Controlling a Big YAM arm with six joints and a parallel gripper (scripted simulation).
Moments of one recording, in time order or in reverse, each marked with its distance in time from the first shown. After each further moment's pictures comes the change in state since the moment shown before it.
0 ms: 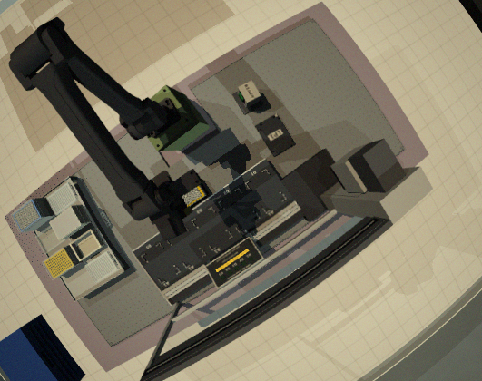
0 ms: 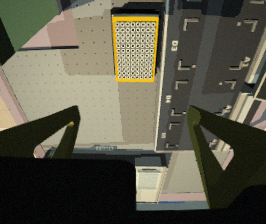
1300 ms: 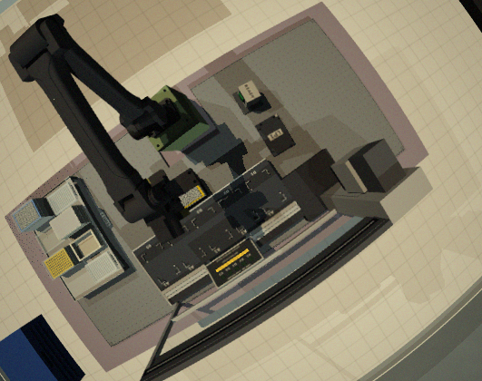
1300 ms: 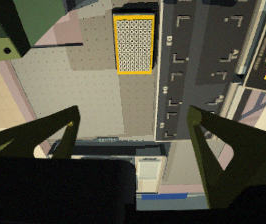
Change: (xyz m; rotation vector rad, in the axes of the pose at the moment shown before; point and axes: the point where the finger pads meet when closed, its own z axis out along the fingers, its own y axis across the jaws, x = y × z) arm 0.000 0.000 -0.044 0.007 -0.001 0.016
